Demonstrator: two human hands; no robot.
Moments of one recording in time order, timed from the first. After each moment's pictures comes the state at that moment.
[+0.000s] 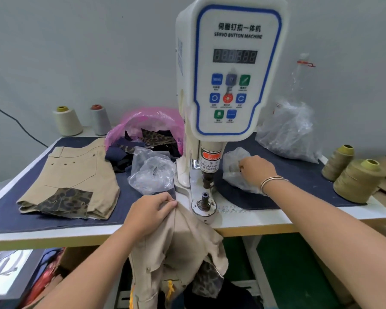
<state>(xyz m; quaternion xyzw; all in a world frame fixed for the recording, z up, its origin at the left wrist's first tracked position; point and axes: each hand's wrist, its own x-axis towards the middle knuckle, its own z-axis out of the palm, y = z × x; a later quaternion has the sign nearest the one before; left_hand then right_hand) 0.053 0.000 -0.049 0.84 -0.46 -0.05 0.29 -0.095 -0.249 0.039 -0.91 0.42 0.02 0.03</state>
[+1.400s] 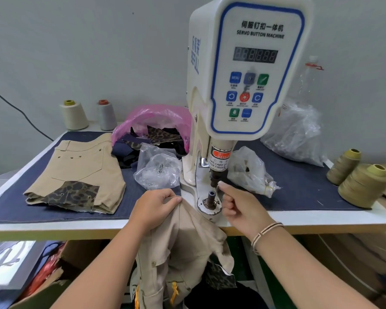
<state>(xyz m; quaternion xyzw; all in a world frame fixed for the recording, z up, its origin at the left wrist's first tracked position) 0.059 -0.002 -0.056 0.84 -0.42 -0.07 0.35 -0.116 -0.140 0.012 -0.40 0.35 -0.18 0.83</state>
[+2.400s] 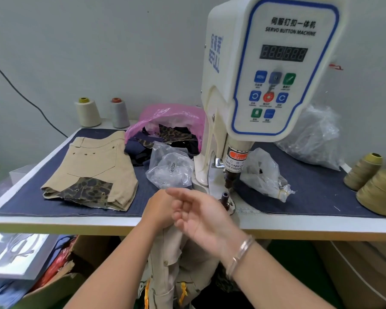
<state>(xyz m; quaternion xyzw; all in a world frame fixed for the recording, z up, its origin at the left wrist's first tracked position) 0.053 0.001 -0.049 0.86 -0.41 -0.10 0.30 -0.076 -0.049 0.035 -0.41 0.24 -0.05 0.88</state>
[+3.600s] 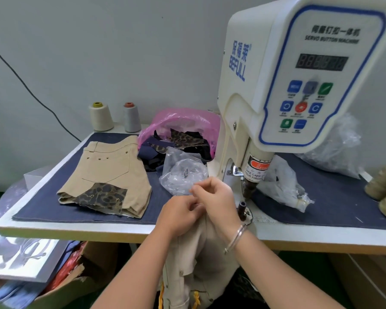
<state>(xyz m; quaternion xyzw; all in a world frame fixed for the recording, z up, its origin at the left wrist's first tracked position) 0.059 0.000 -0.050 0.82 -0.43 -0.10 0.35 -0.026 -0.080 -0.005 -0.70 0.24 -0.30 0.60</state>
